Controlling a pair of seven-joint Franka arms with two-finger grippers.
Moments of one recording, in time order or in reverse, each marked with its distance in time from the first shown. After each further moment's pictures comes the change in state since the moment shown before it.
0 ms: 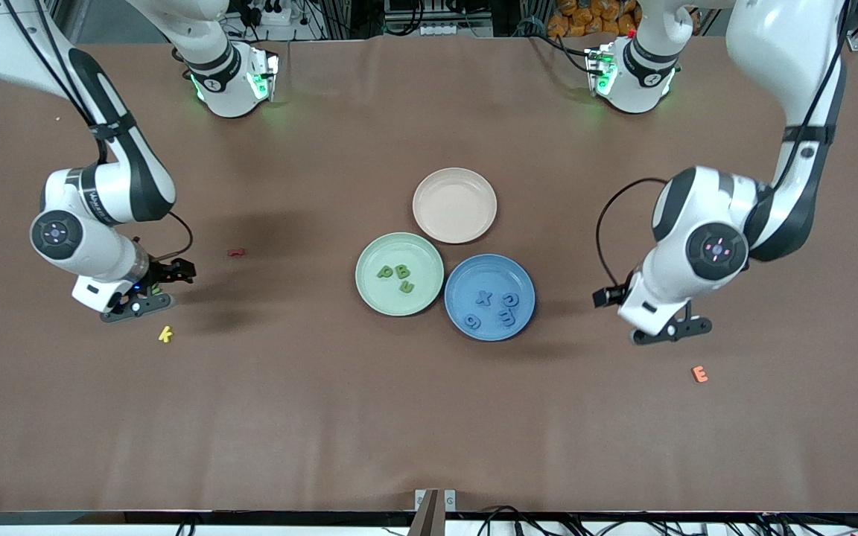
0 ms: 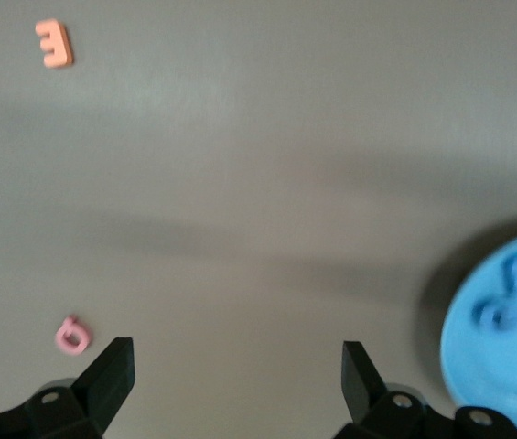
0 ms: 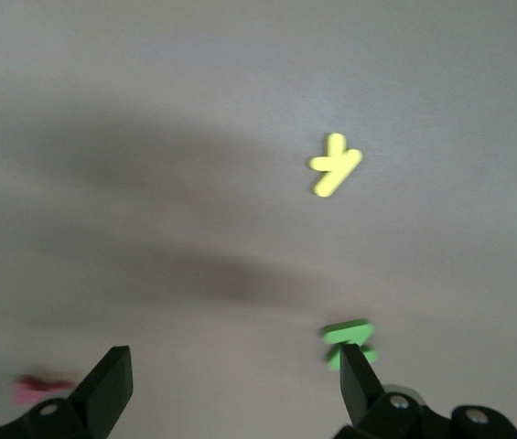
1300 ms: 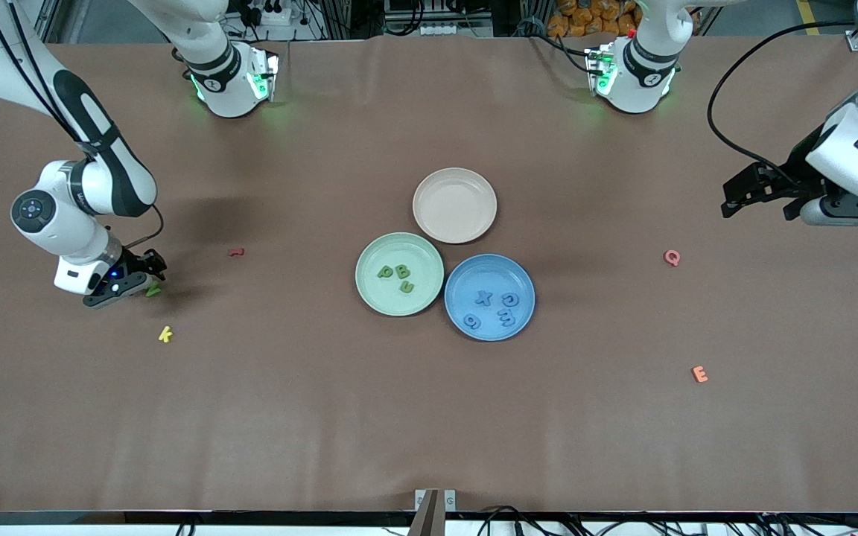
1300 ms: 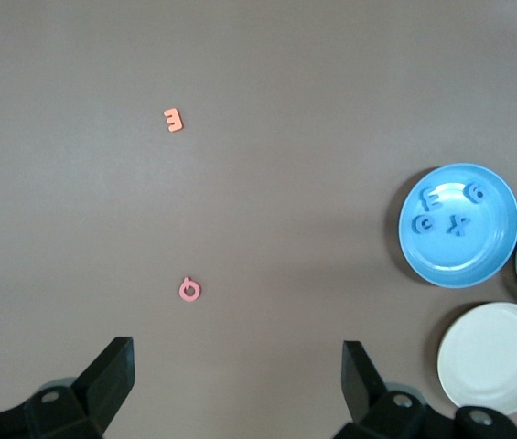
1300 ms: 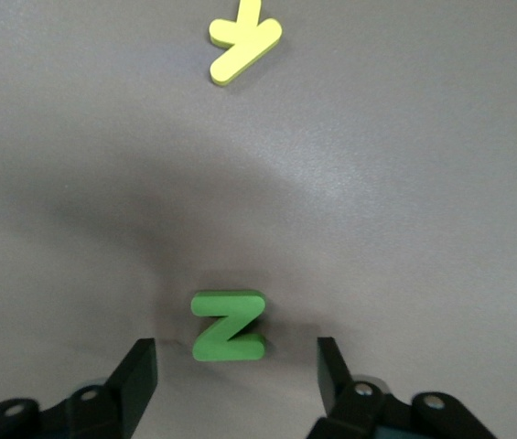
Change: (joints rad) left arm 0.094 -0.433 0.110 0.047 -0.169 -0.293 0.403; right arm -0.033 0.058 -0.152 -0.139 0.028 0.319 -0.325
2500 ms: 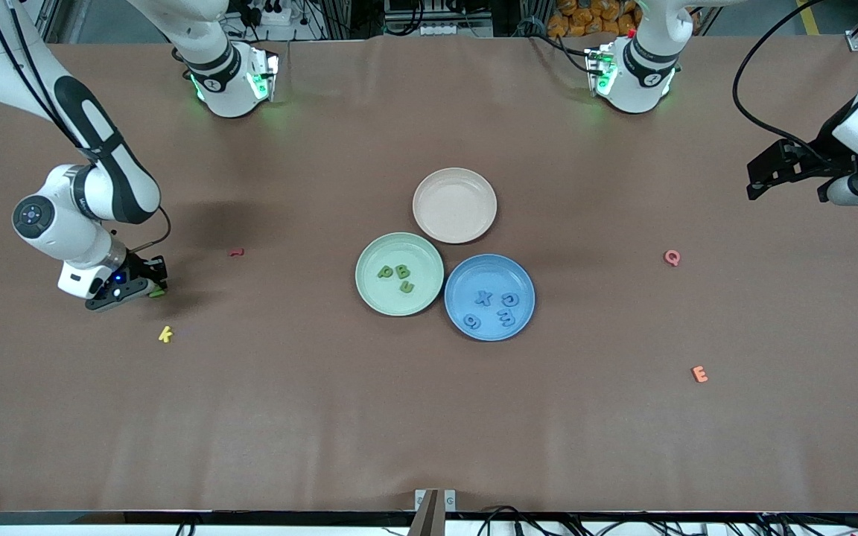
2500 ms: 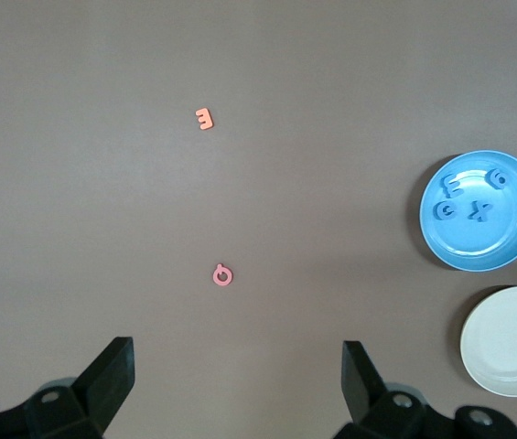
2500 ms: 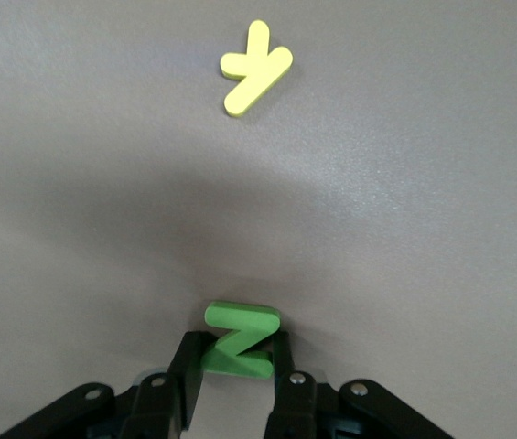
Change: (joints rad) left arm -0.005 0.029 -0.009 0.144 0.074 -0.130 0.004; right arm 0.028 0.010 0.008 0.033 0.150 -0.053 0.000
